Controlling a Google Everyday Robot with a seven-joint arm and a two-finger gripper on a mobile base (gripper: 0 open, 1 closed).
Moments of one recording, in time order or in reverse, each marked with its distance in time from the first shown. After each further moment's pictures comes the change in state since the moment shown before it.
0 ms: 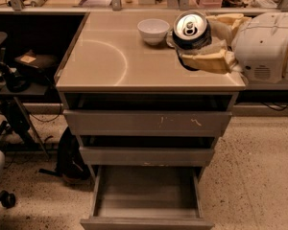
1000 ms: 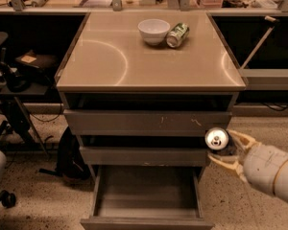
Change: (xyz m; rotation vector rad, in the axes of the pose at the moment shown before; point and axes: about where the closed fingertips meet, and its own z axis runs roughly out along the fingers) arm 0.250 0.107 -0.046 0.145 0.277 0.148
